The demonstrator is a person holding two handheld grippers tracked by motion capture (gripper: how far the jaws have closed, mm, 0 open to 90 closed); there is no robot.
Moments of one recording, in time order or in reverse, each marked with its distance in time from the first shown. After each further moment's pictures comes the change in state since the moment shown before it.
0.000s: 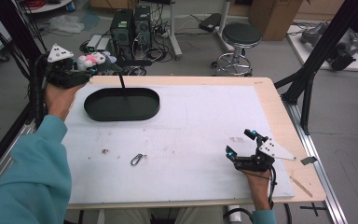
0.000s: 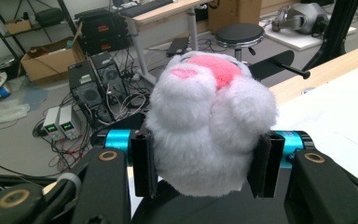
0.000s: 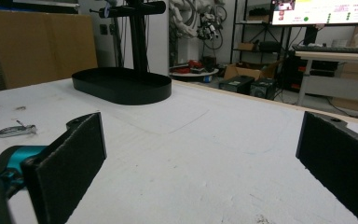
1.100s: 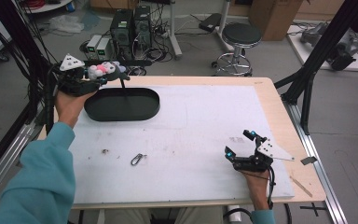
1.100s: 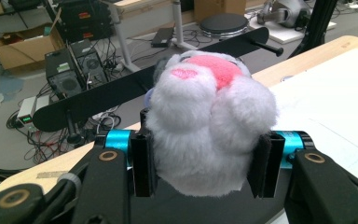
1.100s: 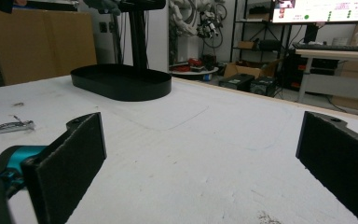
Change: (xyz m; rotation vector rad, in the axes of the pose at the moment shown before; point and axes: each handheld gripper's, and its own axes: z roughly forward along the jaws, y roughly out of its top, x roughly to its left) left arm -0.022 -0.020 0.009 0.037 -0.055 -0.021; right arm 0.001 -0.005 0.002 0.011 0.001 0.006
